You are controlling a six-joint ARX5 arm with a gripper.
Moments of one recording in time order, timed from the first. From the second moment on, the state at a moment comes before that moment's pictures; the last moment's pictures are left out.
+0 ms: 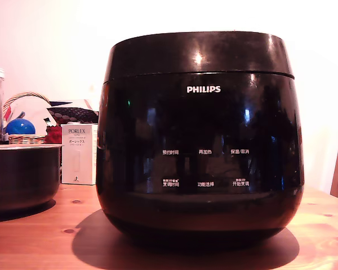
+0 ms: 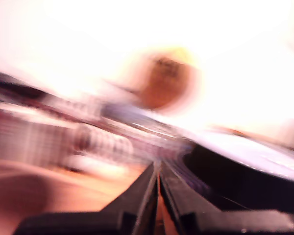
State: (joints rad) arm -0.01 0.00 0.02 0.21 0.77 -0.53
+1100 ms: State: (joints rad) arm -0.52 0.88 0.66 0.13 1.02 -0.09
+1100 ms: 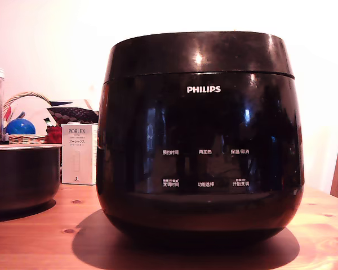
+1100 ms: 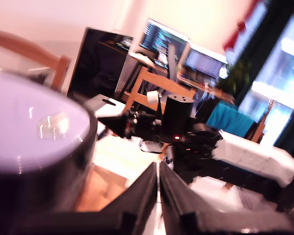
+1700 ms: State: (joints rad) arm -0.74 1.25 0.80 0.22 0.63 0.12
